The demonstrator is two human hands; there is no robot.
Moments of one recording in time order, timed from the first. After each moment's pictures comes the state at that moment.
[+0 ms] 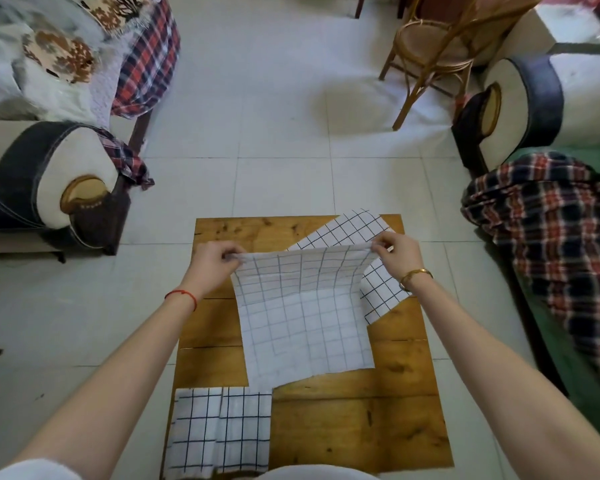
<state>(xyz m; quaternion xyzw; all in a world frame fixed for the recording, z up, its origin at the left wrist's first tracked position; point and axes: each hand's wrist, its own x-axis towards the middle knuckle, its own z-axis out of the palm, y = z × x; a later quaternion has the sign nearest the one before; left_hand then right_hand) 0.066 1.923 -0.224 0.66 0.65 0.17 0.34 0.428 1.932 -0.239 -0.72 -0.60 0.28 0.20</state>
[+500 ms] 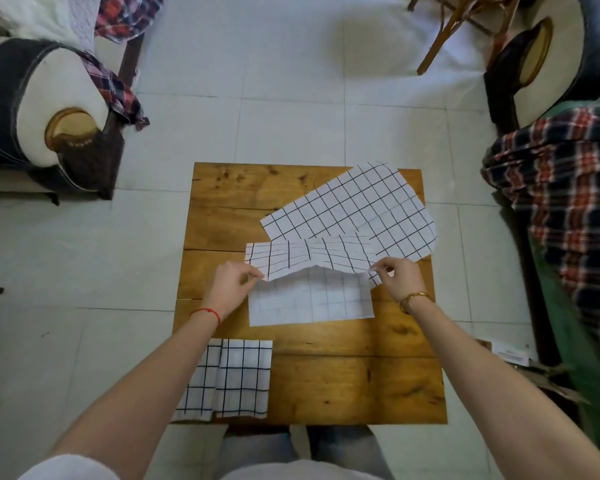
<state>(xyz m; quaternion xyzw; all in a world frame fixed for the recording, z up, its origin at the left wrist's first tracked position) 0.076 1.830 -0.334 0.63 0.66 0.09 0.39 0.426 1.847 -0.333 -0.73 -0.59 0.33 0.08</state>
